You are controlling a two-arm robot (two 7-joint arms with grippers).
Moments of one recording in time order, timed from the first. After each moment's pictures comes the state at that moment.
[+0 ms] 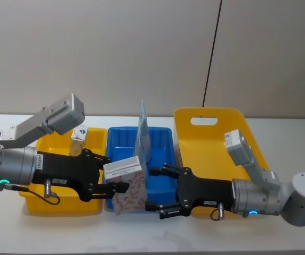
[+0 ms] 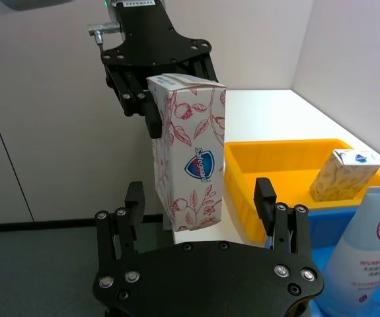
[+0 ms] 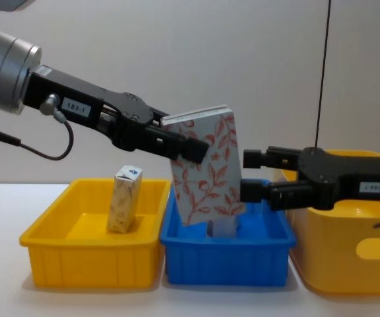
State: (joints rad) left arm -0.76 0.55 0.62 -1.43 -0.37 0.29 -1.11; right arm 0.65 0.39 -0.54 -1.00 0.57 -0.20 1.22
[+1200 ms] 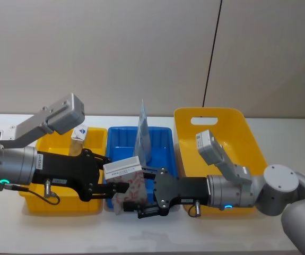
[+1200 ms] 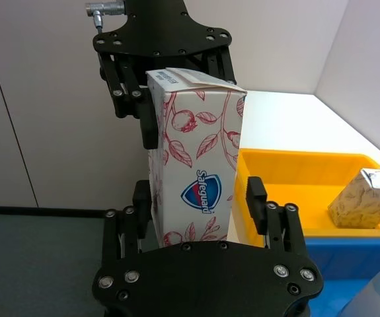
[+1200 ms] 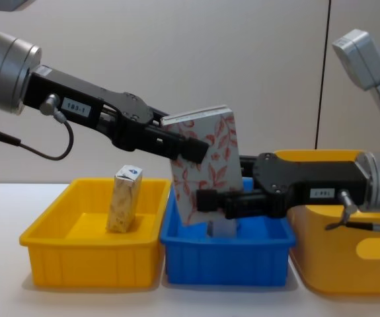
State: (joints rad) left arm -0.76 0.55 0.62 -1.43 -0.37 0.29 -1.11; right arm 0.77 0.27 -0.62 -0.78 0.54 -0.32 1.28
